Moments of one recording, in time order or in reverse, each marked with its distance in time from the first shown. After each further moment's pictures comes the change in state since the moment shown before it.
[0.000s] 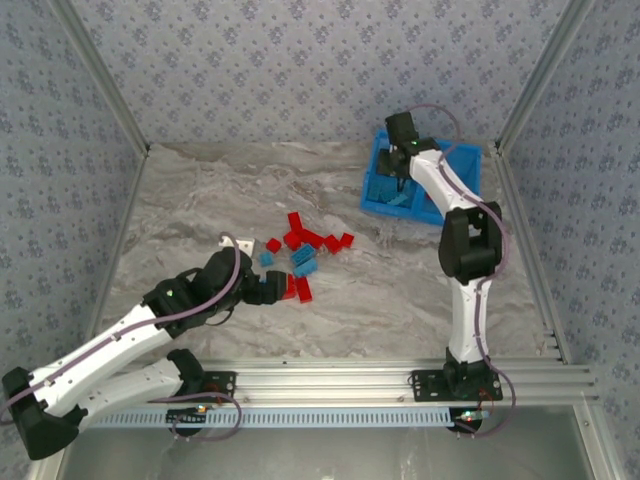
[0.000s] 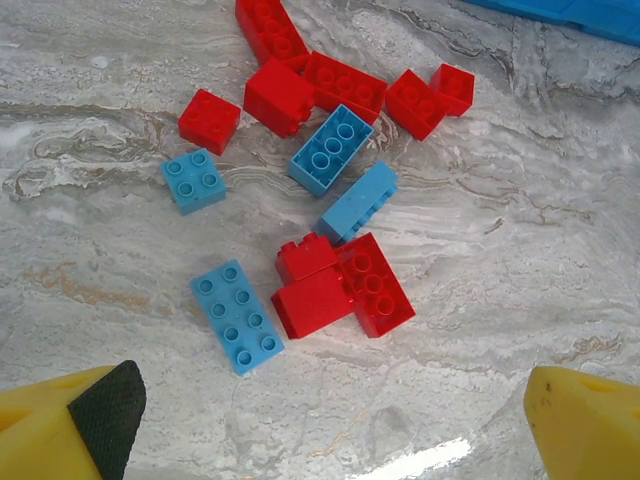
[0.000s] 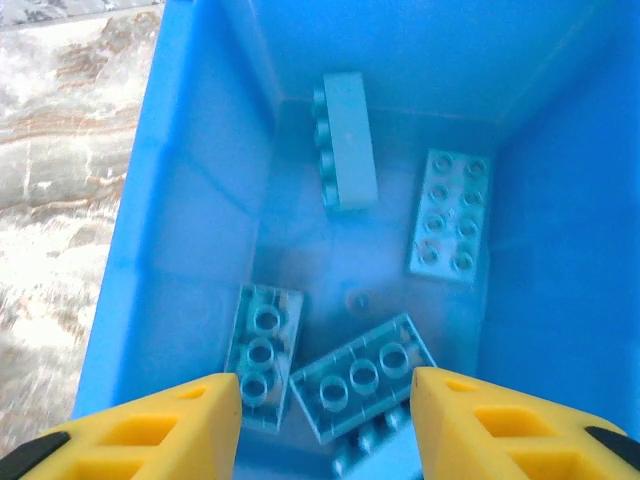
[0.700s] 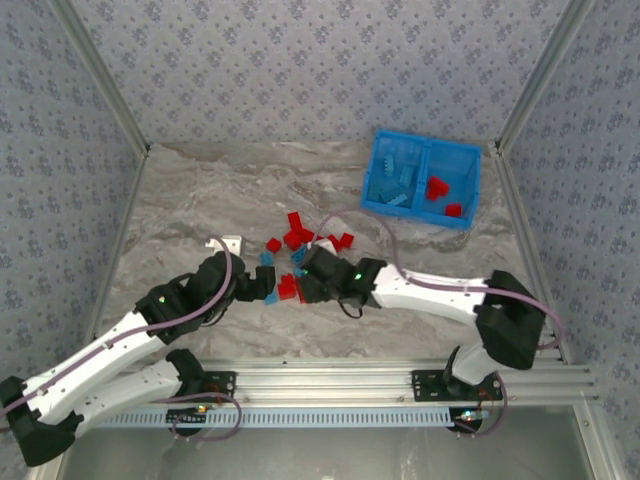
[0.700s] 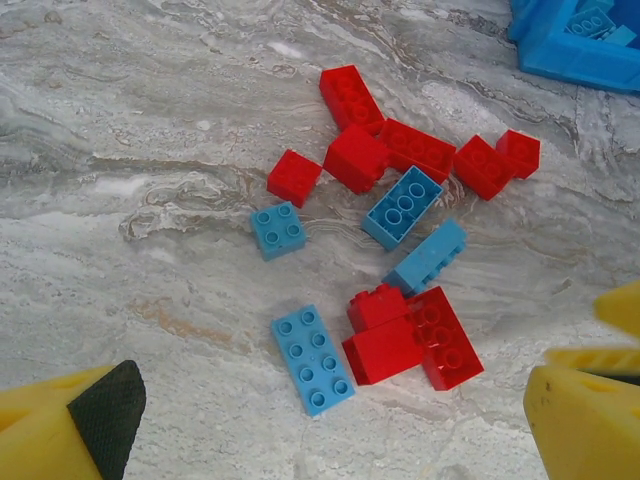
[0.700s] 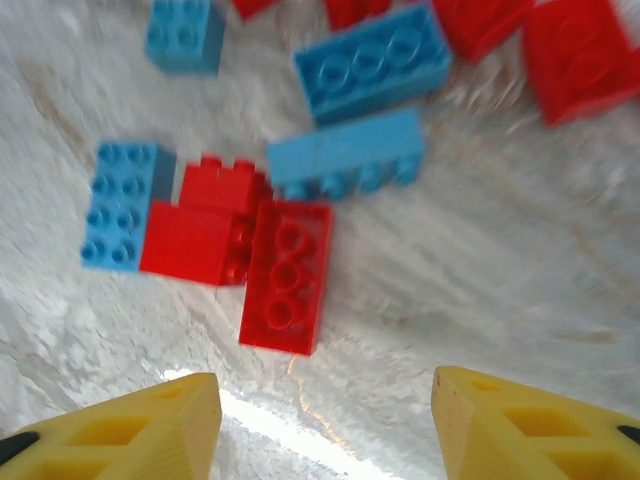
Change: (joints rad) left arm 0.000 -0.063 -0.027 0.000 -0.173 0.017; right arm 0.824 -0.540 -0.851 0.229 0.079 0.317
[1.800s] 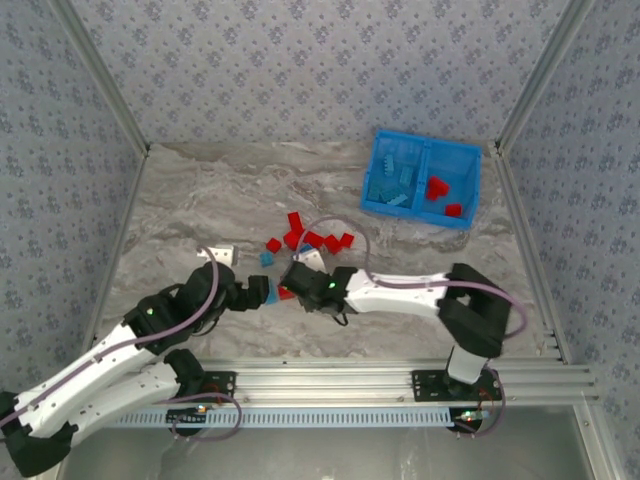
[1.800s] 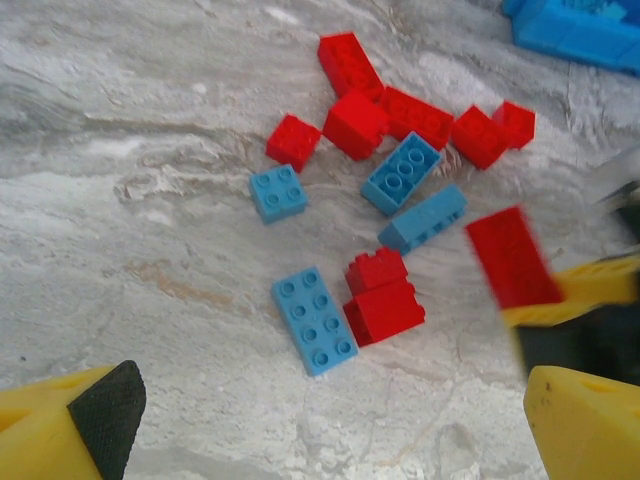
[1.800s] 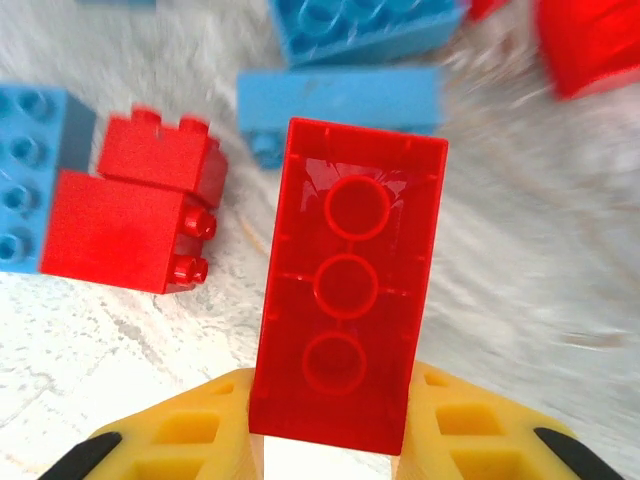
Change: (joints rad) left arm 0.000 -0.077 -0.057 -0.044 0.056 -0.019; right arm 0.066 0.084 0.063 -0.068 0.180 0.018
